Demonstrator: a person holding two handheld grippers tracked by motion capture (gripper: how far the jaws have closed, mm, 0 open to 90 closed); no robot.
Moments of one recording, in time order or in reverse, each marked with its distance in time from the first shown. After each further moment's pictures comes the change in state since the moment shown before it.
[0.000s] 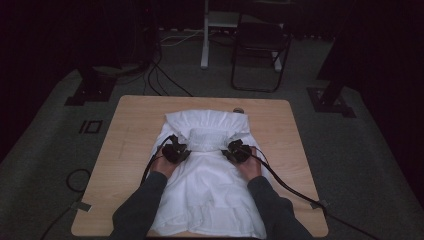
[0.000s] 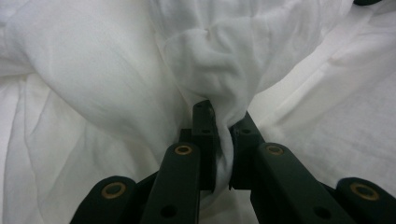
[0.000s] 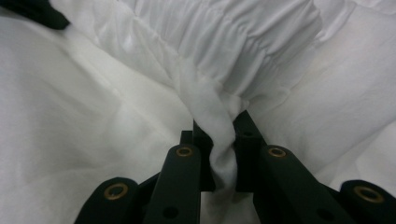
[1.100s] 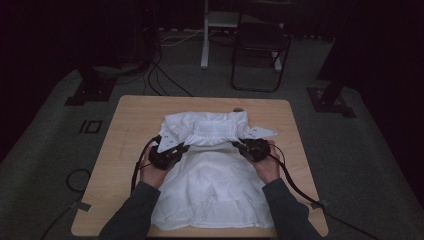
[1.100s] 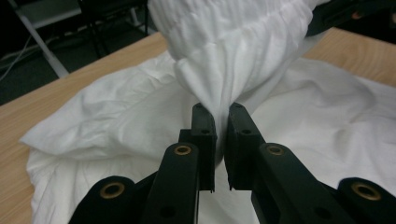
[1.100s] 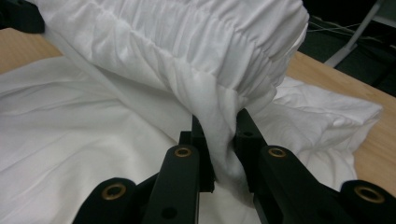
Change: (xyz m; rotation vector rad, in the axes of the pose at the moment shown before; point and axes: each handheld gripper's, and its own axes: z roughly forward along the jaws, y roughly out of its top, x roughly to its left) left arm -0.033 -0.001 -0.123 -0.358 -0.045 0.009; right arm 0.009 0.017 -0.109 -0.259 0.001 -0.082
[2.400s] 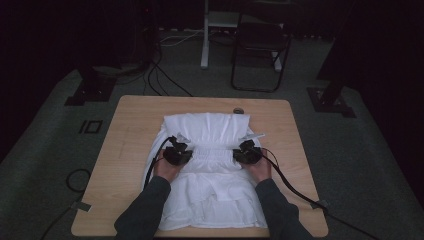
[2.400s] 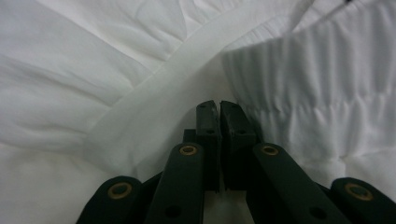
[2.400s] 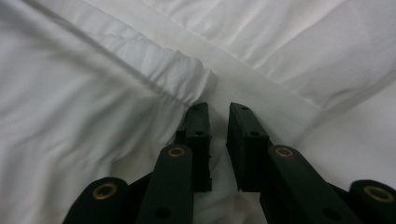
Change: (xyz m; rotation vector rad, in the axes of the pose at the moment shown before) left arm 0.020 -0.037 0.094 0.328 -0.047 -0.167; right arm -0.026 -0.060 0.071 0.254 0.028 0.232
